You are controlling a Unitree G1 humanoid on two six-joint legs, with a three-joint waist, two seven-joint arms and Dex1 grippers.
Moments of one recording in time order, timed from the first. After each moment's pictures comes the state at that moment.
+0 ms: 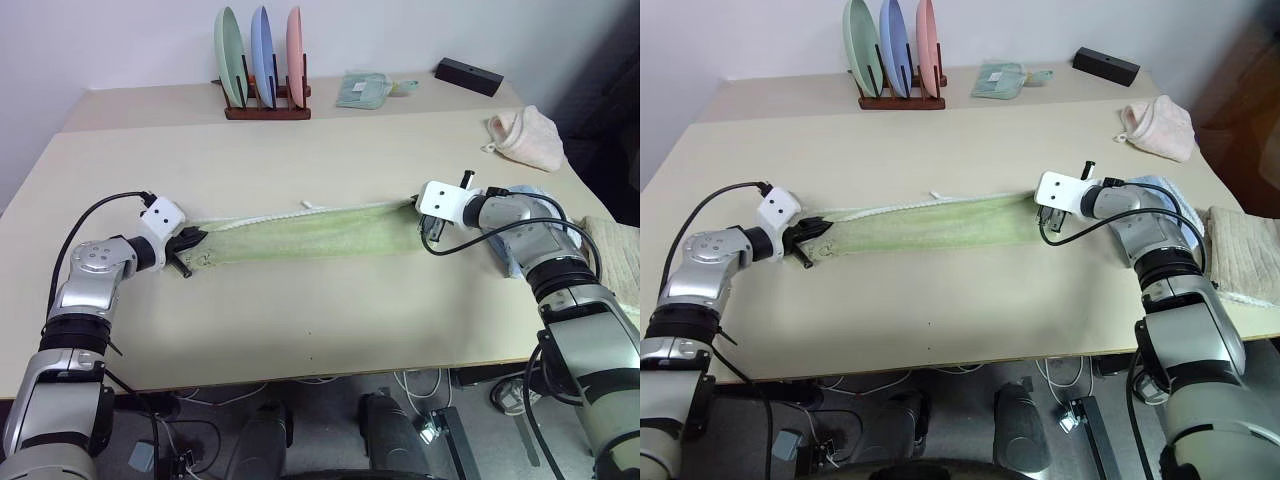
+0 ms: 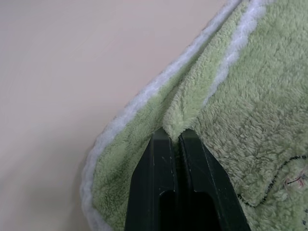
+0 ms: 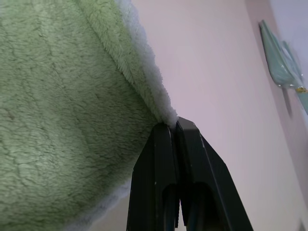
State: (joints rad) left arm -0.57 0.71 0.02 0.64 -0.10 0.00 -0.86; right arm -0.92 -0.65 0.28 0.95 -0.31 -0.43 0.68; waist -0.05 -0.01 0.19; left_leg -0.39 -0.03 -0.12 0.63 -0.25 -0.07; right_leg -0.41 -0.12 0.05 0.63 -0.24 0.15
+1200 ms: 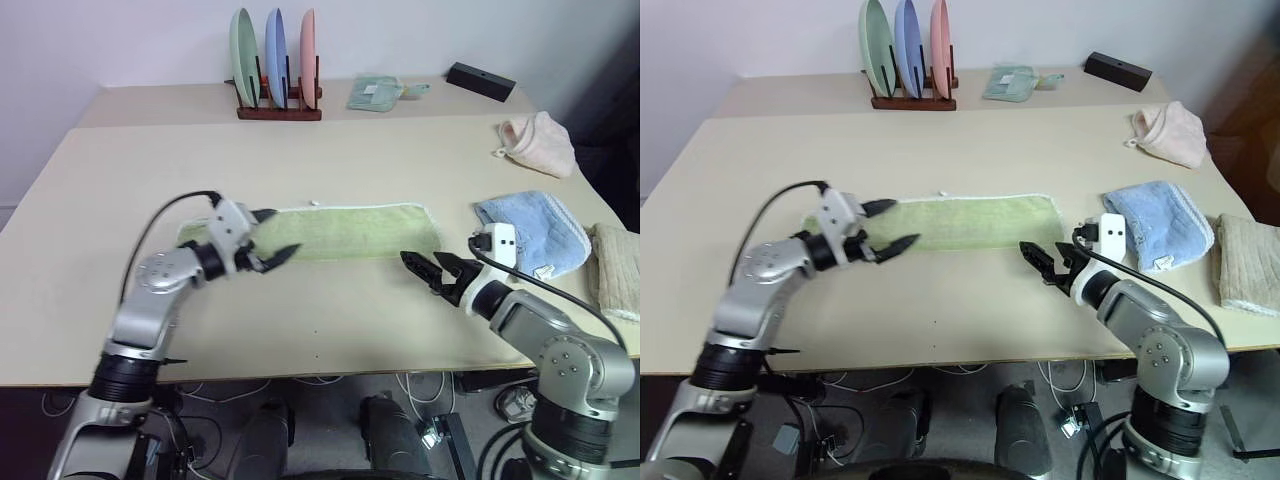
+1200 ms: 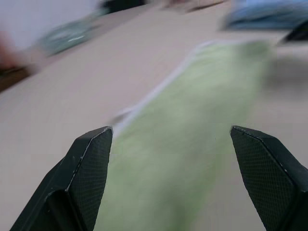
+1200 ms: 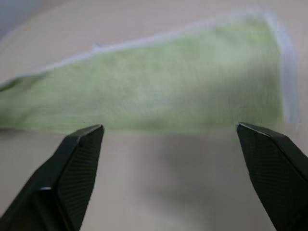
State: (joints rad) left arm -0.36 0.43 -0.14 -0.16 -0.26 0.26 -0.79; right arm -0.24 -0.16 -0.47 -0.46 0.65 1.24 0.16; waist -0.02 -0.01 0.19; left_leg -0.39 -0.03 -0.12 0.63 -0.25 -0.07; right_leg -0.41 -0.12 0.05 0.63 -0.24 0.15
